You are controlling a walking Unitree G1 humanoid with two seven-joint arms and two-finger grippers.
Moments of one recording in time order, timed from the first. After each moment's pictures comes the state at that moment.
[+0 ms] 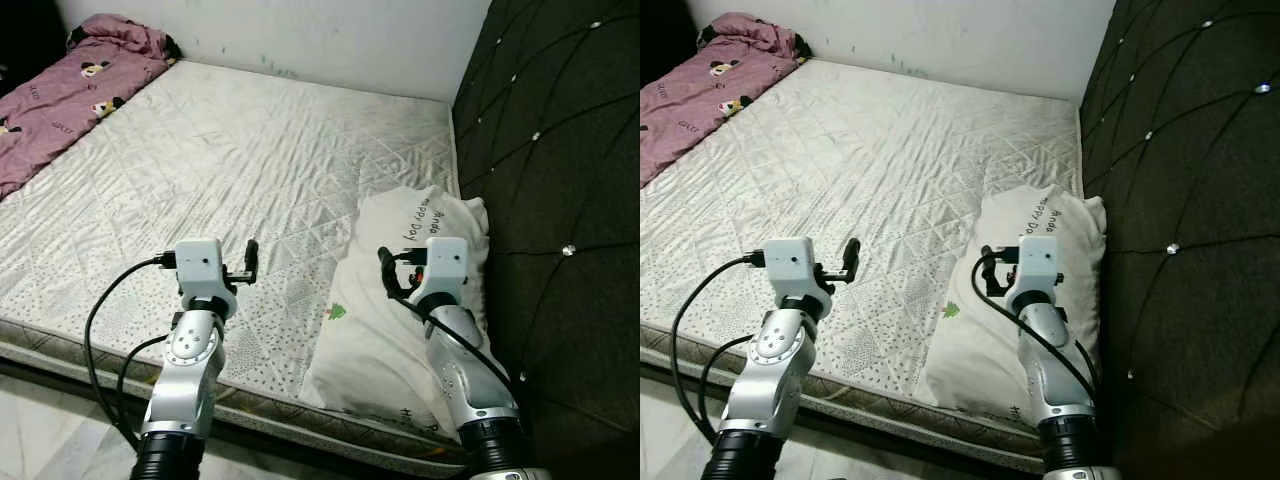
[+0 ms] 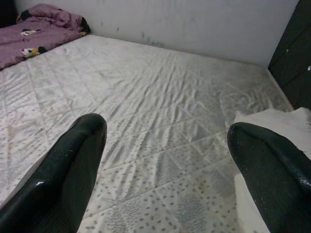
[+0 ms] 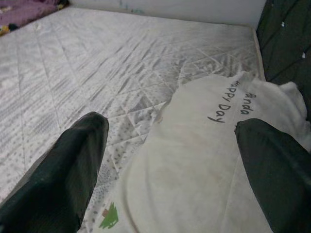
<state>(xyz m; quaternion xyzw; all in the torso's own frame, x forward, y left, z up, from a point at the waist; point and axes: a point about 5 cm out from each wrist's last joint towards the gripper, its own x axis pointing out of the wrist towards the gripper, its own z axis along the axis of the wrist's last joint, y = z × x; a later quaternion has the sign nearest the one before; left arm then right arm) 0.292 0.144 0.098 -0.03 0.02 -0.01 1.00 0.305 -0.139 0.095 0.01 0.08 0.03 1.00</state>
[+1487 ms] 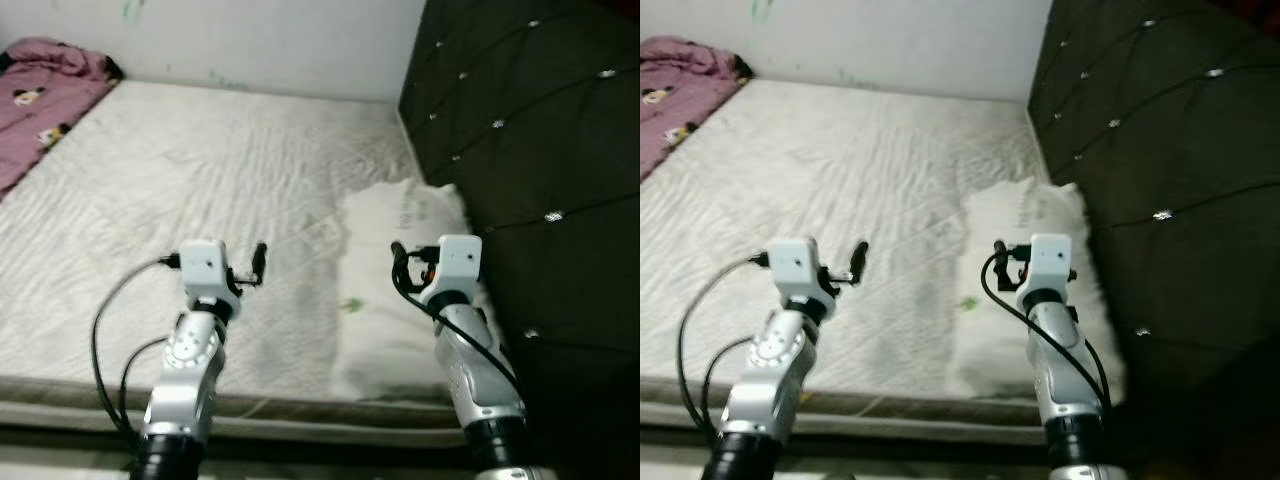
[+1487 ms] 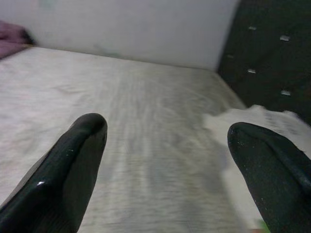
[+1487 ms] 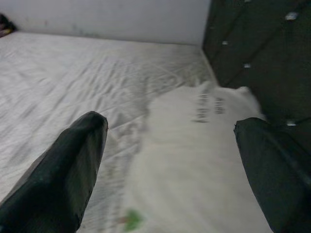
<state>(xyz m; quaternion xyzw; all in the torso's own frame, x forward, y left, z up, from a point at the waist) 0.290 0.141 0.099 -0.04 0.01 -0.04 1.00 0.304 -0.148 0.095 0.01 0.05 0.01 1.00</state>
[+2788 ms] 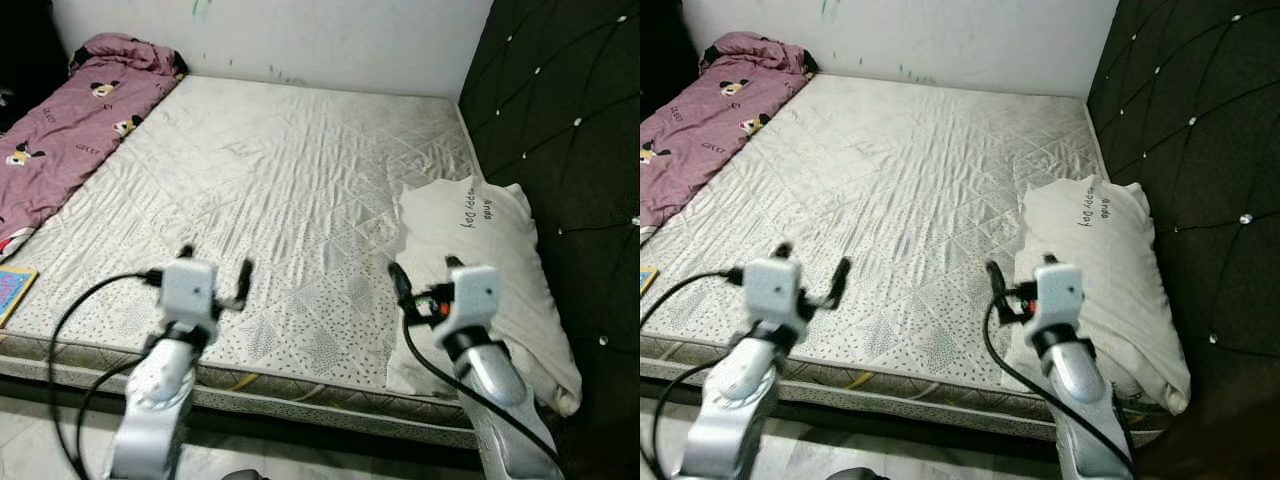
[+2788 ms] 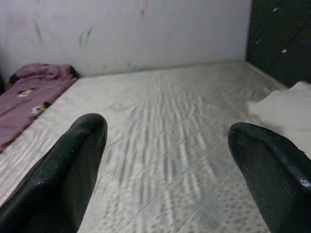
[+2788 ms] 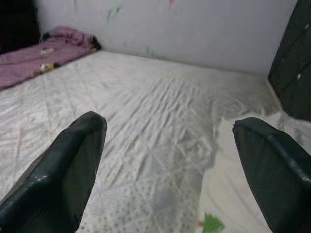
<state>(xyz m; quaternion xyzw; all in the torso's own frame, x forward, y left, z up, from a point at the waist) 0.251 0.147 0.116 0.06 -0.03 -0.08 0.99 0.257 -0.152 0.117 -0.01 -0.02 0.09 1.00</state>
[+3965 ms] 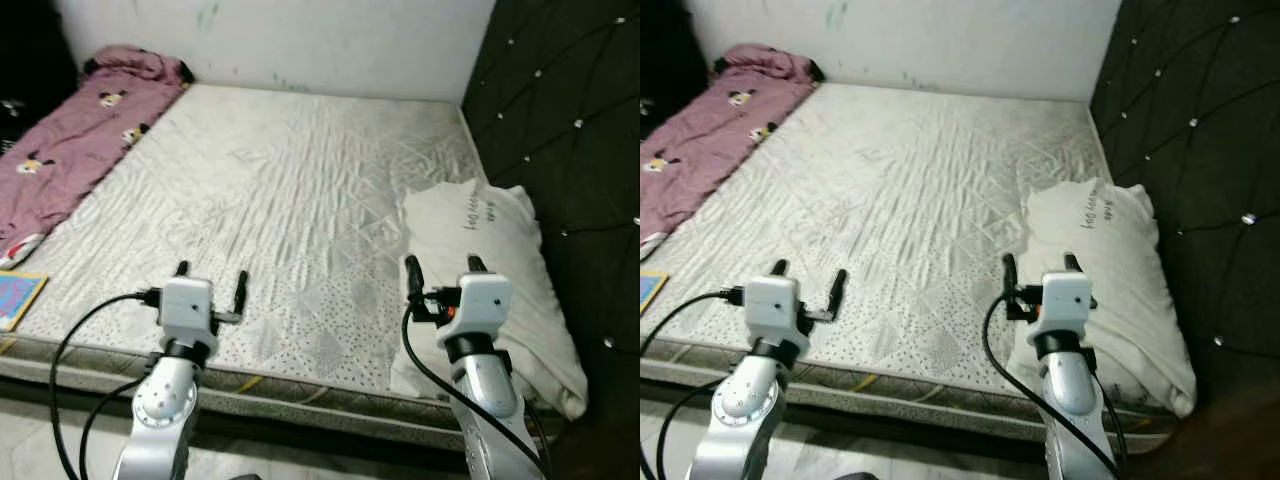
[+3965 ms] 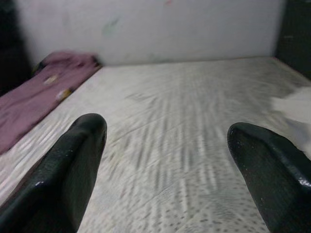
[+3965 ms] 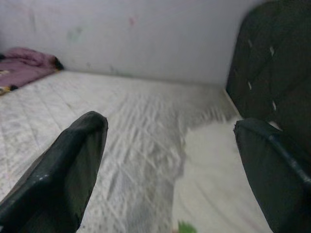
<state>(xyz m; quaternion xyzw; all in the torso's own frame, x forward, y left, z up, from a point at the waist) 0.243 0.161 0.095 0.04 0.00 -0.01 1.00 0.246 -0.159 0.102 -0.01 -0.04 -0.02 1.00</state>
